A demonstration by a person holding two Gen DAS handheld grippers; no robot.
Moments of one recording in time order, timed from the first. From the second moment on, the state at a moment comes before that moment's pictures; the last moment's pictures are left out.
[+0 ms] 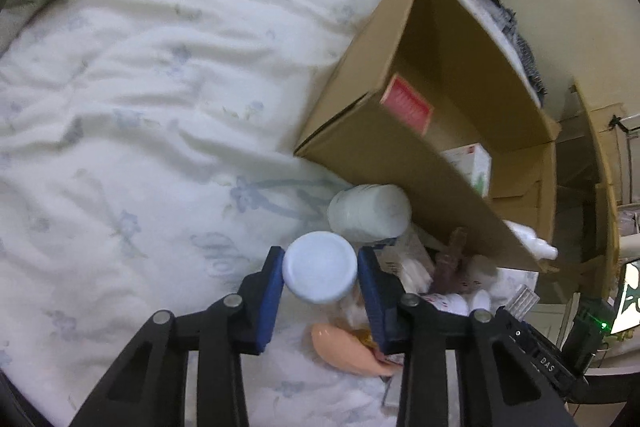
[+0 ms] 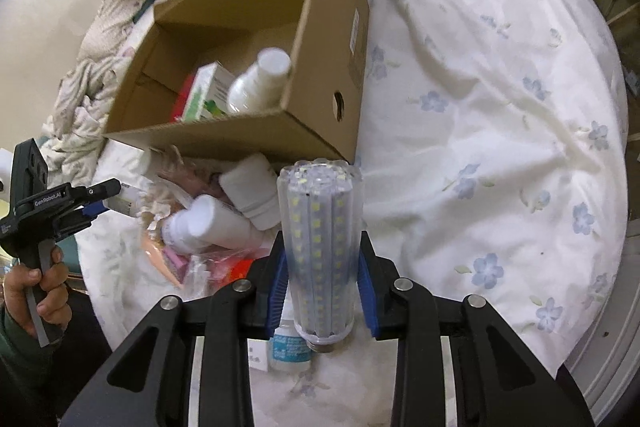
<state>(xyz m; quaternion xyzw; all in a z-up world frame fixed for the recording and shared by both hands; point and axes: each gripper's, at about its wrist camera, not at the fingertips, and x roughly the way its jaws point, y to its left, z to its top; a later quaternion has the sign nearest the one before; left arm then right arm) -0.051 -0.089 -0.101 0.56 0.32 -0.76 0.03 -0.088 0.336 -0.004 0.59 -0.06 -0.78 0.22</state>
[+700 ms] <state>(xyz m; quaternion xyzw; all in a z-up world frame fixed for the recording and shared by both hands) -0.065 -0.130 -0.012 0.43 0.31 -0.85 -0.01 -0.152 0.217 0.023 0.47 -0.12 -0.82 0.30</state>
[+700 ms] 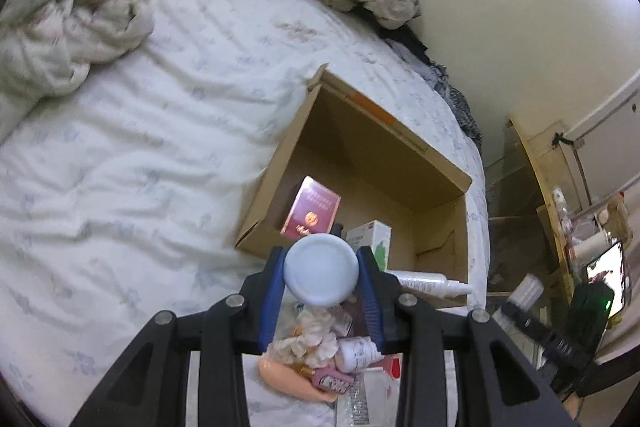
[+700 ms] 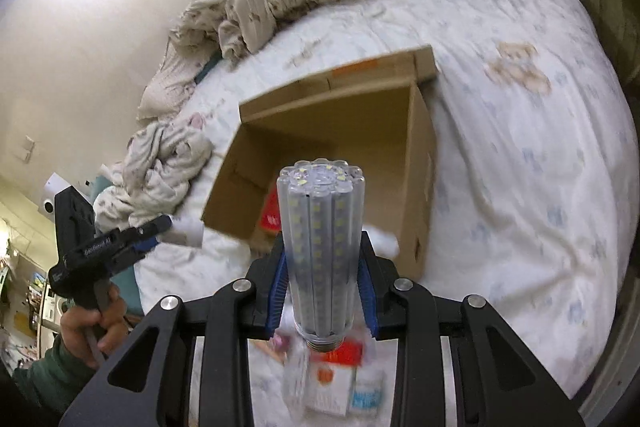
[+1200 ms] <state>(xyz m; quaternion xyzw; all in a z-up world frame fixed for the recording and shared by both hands) -0.196 -0.091 -0.041 0.50 0.21 -0.84 -0.02 -0.236 0.128 -0.037 0.53 -0.08 -0.78 0.31</state>
